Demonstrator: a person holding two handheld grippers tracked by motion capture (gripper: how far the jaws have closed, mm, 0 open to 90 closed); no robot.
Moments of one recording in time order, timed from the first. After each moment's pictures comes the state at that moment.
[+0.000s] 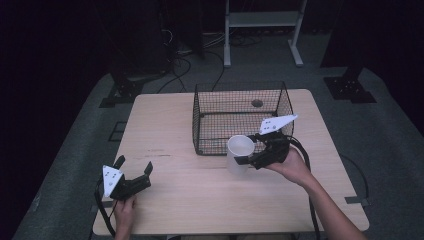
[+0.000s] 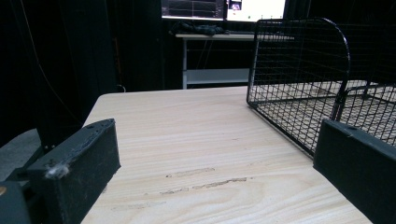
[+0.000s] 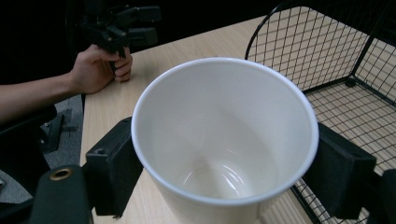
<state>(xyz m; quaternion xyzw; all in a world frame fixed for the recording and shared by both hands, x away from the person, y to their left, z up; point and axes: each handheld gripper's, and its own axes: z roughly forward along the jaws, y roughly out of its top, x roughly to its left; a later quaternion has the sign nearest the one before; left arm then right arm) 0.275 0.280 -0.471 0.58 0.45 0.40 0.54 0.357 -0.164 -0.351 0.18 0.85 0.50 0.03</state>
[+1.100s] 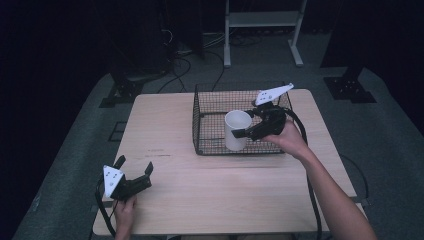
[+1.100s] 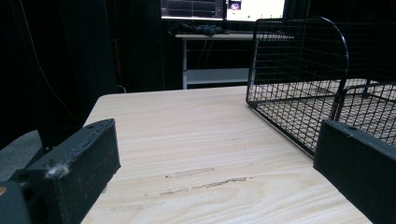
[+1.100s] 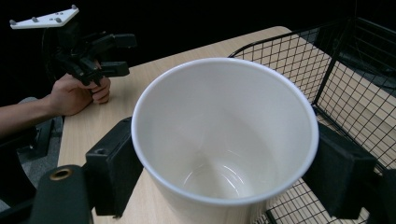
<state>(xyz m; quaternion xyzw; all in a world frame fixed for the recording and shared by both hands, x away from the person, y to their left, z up) 0.274 0.278 -0.471 0.58 0.45 0.41 0.54 0.412 -0.157 -0.310 0.18 0.85 0.49 0.03</state>
